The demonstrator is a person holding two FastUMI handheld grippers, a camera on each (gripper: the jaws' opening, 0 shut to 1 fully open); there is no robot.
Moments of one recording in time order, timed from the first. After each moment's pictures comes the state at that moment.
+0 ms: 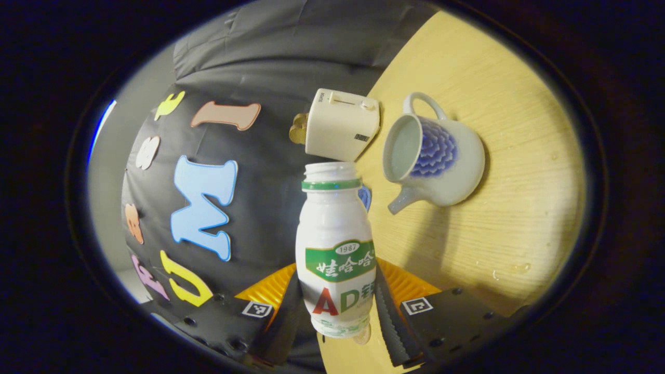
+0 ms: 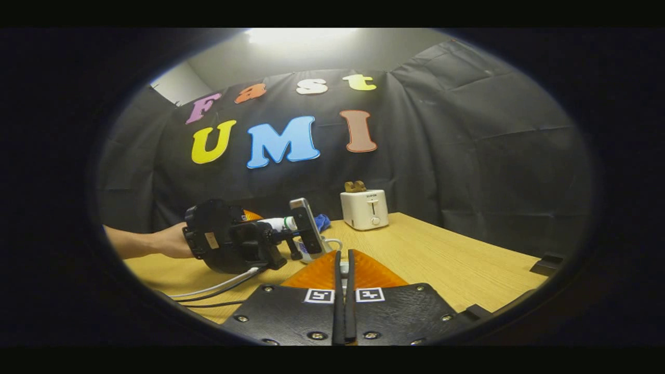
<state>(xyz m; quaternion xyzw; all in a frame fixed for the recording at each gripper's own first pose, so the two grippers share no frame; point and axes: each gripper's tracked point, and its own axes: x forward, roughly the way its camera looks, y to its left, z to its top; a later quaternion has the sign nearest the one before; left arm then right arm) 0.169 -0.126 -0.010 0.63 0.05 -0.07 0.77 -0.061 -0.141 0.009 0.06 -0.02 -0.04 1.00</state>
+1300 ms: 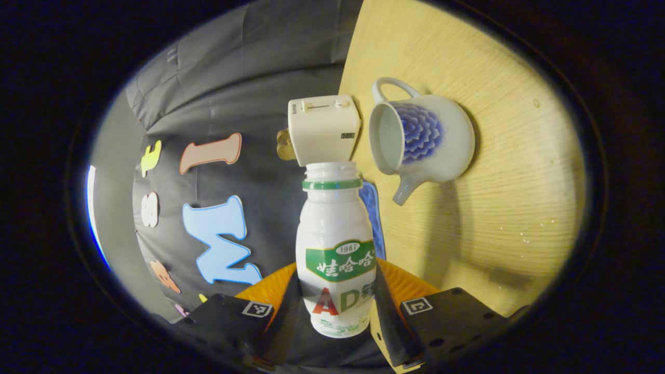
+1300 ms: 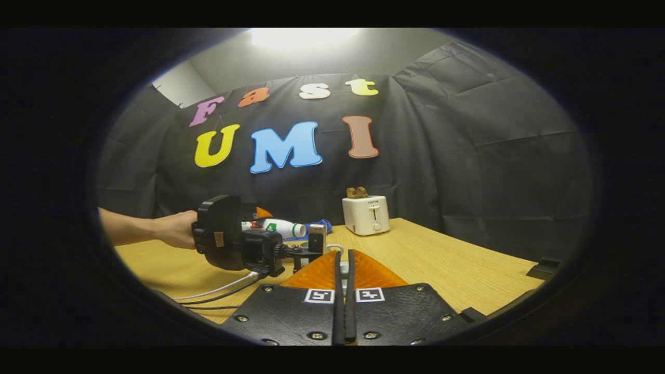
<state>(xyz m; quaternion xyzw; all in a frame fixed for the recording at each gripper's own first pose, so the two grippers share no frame) 0.172 -0.128 0.016 0.75 0.02 -0.06 0.66 -0.066 -0.139 0.017 0.06 -0.03 -0.04 1.00</state>
